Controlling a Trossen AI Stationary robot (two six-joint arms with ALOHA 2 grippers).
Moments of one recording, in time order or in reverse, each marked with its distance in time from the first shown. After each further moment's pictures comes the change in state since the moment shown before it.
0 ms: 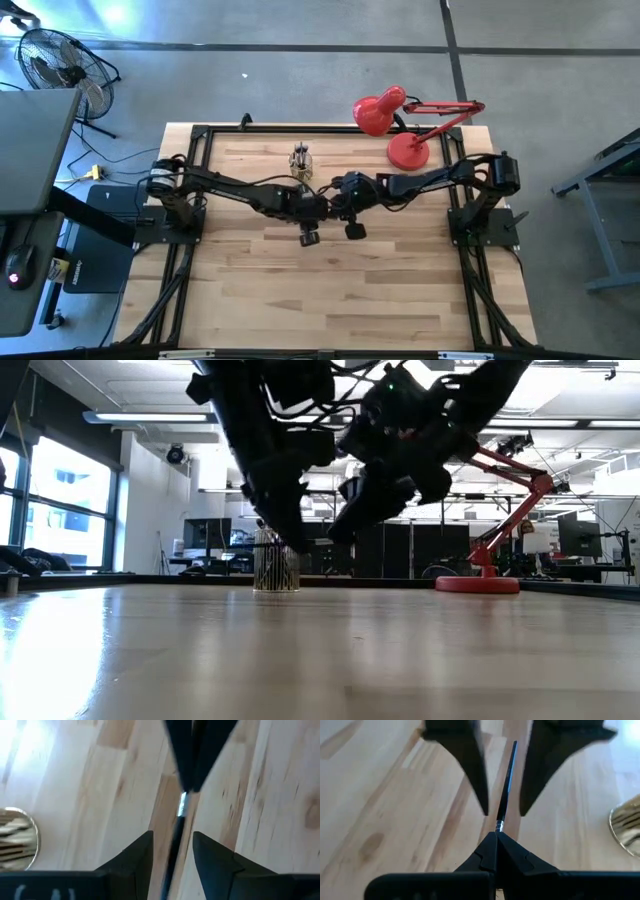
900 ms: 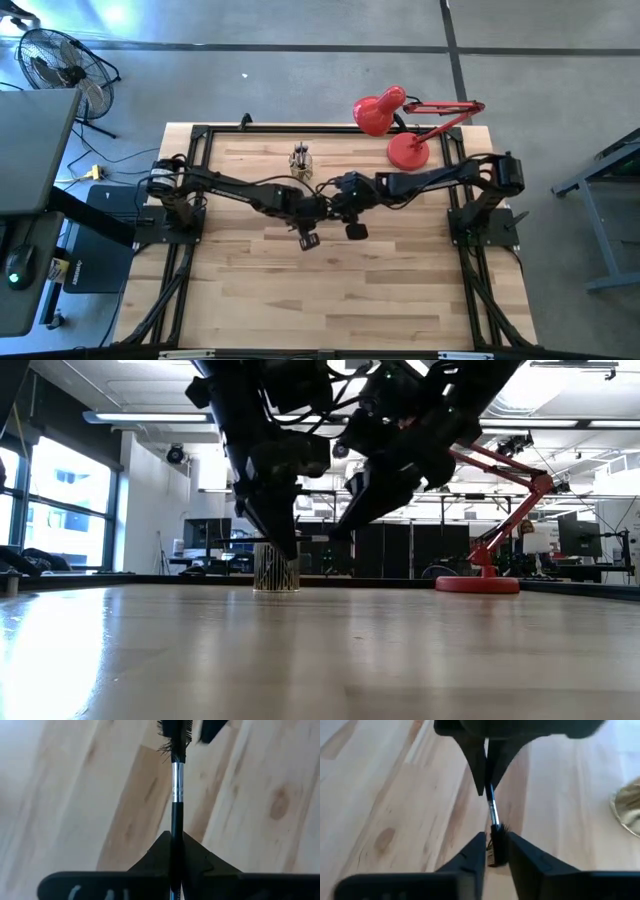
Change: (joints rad) left arm 0.007 0.001 -0.003 -0.050 0.146 -0.171; right arm 0.017 -0.026 0.060 -0.160 0.034 0.064
